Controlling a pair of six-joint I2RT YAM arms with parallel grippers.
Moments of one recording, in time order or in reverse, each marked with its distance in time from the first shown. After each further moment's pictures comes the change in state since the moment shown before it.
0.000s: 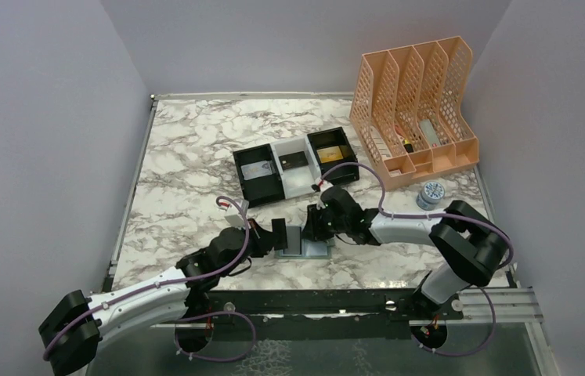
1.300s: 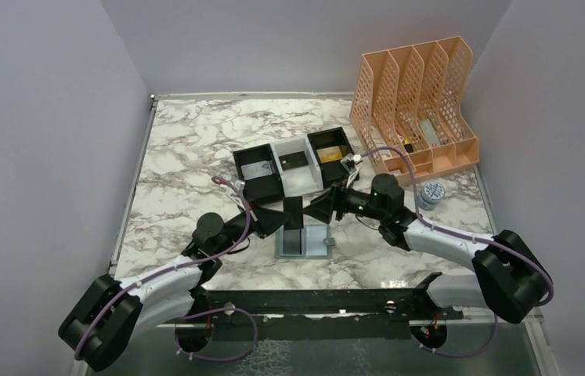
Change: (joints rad) left arm 0.321 0.302 -0.012 0.738 0.623 0.015; right arm -0.218 -0.337 -0.187 0.480 -0.390 0.032
